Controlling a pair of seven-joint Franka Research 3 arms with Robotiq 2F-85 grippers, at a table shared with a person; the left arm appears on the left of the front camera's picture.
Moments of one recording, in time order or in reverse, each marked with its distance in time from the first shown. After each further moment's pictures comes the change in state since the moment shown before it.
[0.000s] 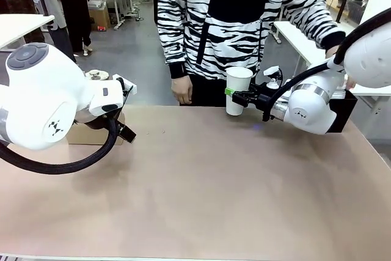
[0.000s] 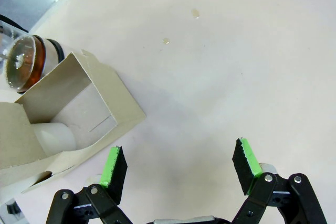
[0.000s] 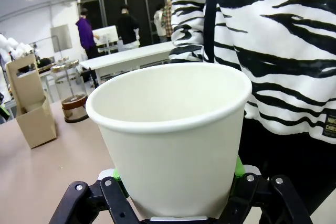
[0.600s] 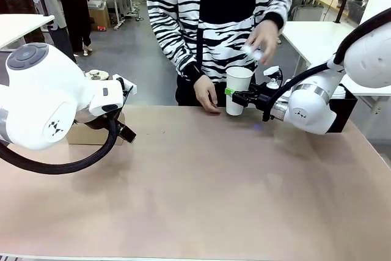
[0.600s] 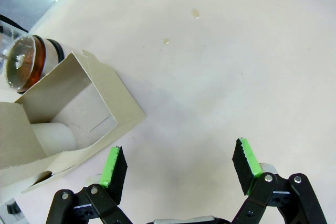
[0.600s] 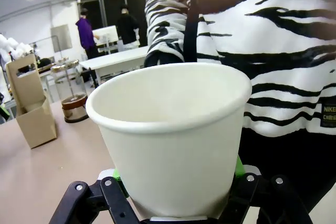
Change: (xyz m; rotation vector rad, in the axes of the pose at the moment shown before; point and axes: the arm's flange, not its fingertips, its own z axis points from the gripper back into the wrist) left arm 0.000 0.000 0.000 0.000 0.000 0.000; right arm 0.000 0.000 0.000 0.000 0.000 0.000
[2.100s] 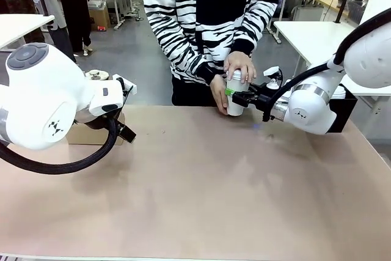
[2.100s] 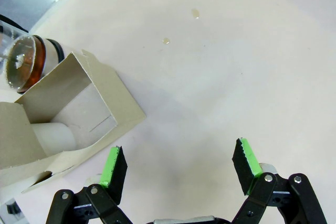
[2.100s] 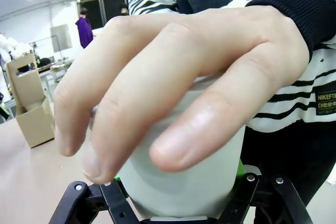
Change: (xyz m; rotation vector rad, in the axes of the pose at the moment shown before) left arm 0.000 0.000 0.000 0.000 0.000 0.000; right arm -0.001 0.000 0.001 -0.001 0.003 -0.001
